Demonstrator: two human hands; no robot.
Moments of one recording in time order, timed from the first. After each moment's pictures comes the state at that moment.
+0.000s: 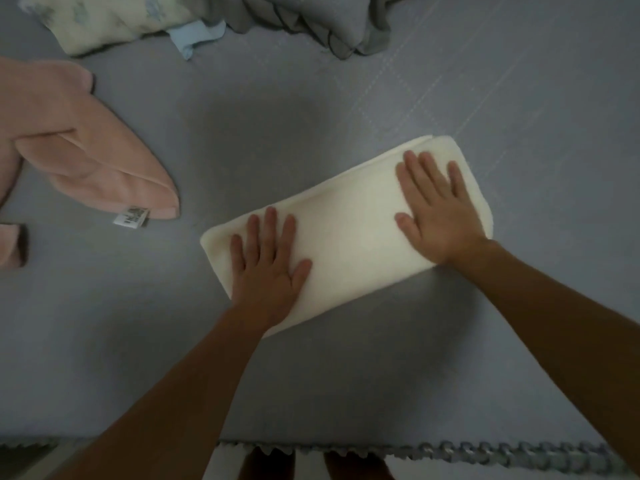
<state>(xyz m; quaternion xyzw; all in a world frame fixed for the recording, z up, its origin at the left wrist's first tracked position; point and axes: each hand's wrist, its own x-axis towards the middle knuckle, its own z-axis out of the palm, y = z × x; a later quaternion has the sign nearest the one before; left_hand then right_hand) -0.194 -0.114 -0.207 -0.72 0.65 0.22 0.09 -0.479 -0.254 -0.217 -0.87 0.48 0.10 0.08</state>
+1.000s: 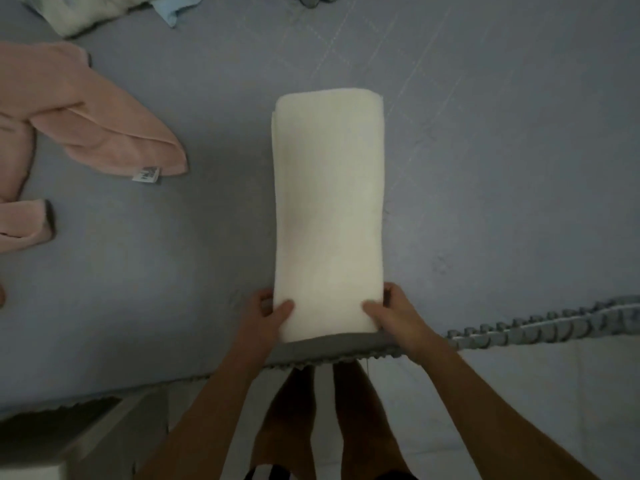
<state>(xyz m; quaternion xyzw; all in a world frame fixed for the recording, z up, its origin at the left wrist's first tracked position) -0.169 0.053 -0.155 -0.74 0.15 0.63 -0.17 -0.412 0.028 -0.141 -0.22 0.71 -0.06 0.66</state>
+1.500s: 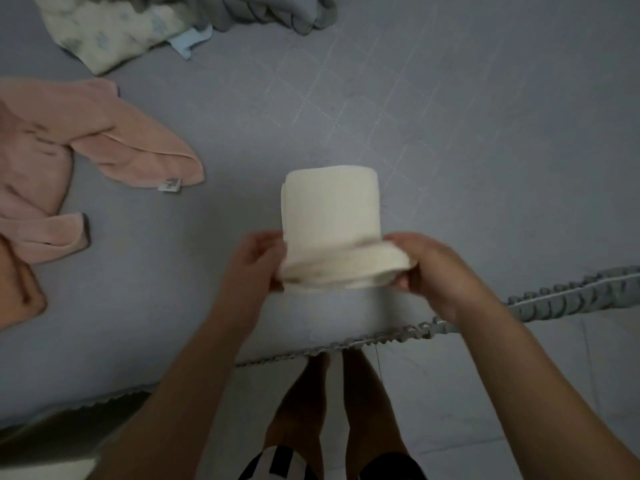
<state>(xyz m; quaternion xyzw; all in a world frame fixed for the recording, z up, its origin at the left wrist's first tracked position) -0.159 -0.016 -0.039 -0.69 0.27 0.61 -0.28 -0.413 -0.021 -0.025 -0.13 0.70 -0.23 0.66</state>
